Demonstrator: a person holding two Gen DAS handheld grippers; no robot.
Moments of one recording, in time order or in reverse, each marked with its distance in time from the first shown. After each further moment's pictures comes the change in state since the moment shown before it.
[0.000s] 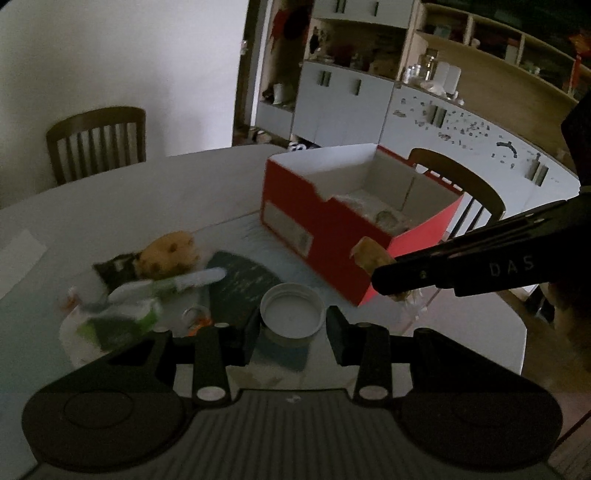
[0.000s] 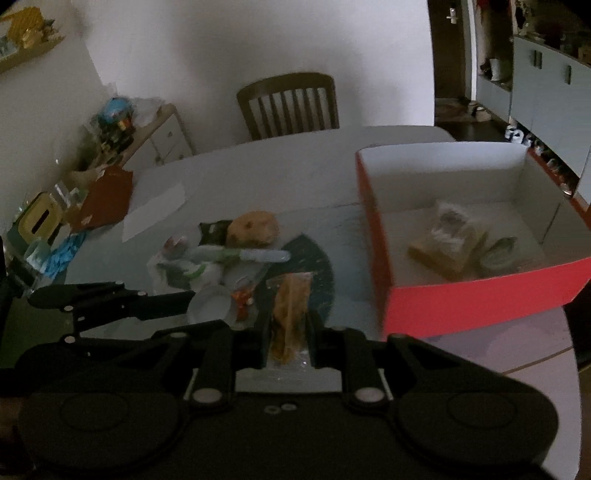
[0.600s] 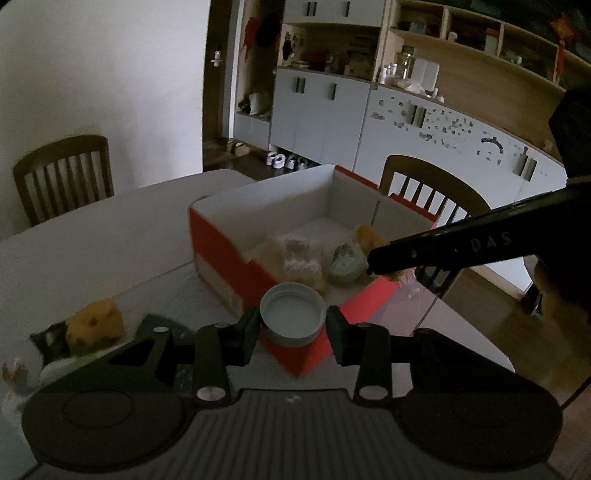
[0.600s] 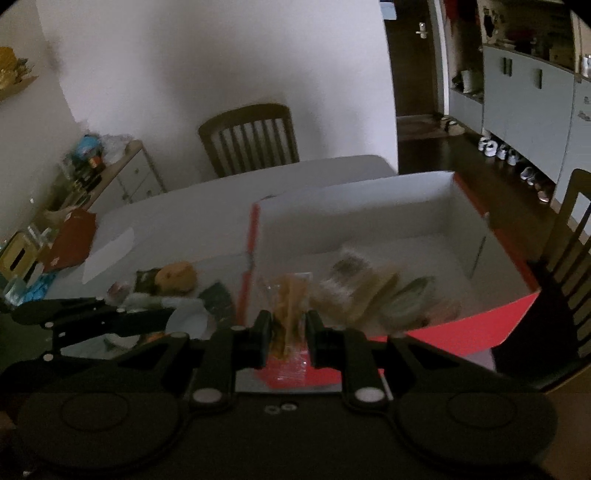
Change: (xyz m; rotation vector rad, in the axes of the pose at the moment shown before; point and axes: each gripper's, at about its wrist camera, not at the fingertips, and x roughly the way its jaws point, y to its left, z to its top) left arm 0.057 -0.074 0.059 0.070 -0.021 -0.024; right arm -0.024 -0.110 0.032 0.041 -0.083 -0.044
